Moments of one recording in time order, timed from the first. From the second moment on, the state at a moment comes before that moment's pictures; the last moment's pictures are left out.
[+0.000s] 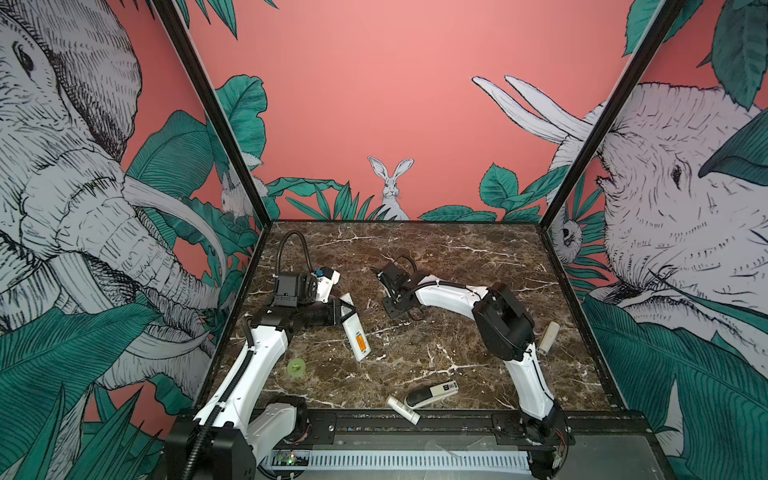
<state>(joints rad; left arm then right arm) -0.14 1.03 0.77 -0.63 0.72 -0.20 0.85 2.20 1.66 -0.64 0.07 0.26</state>
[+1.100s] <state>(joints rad) -0.14 1.03 0.72 -0.55 0.78 -0.27 0.85 1.78 1.13 -0.41 0.03 0.21</state>
